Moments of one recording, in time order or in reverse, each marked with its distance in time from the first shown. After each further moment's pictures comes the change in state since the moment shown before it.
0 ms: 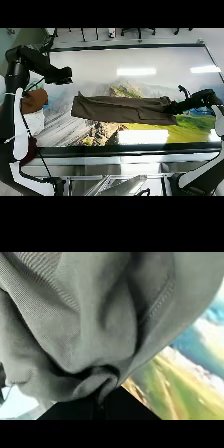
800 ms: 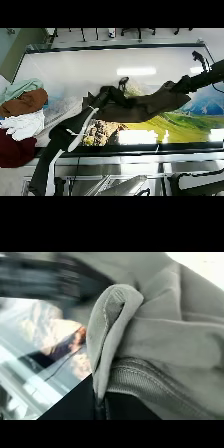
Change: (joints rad) left arm -0.542 -0.512 0.061 -0.271 -0.478 0.016; right arm 0.118 0.332 0.282 0.028 -0.274 0.272
